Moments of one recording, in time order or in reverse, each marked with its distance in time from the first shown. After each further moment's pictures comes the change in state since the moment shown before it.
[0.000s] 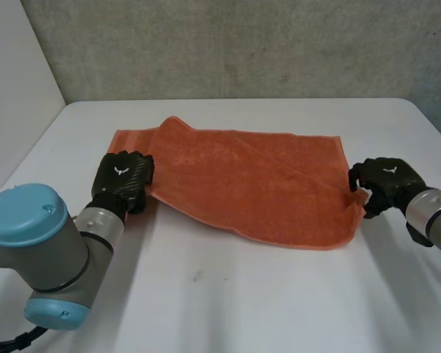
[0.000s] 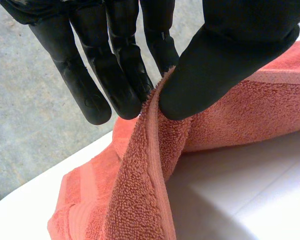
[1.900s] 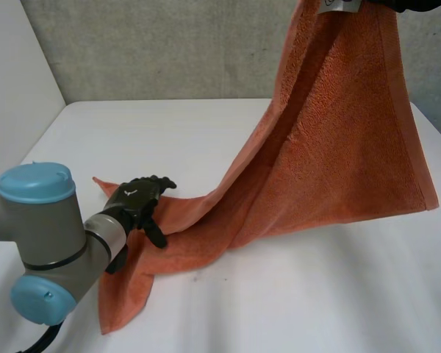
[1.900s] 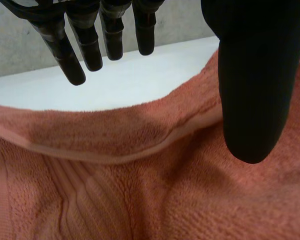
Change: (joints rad) left arm 0.027 -0.073 0.135 -0.370 0.121 -0.255; right arm 0.246 -0.693 -0.256 0.110 -0.007 0.473; left_hand -0.909 -0.958 -0.956 -0.956 -0.936; right_hand 0.328 0.427 0.445 0.456 0.404
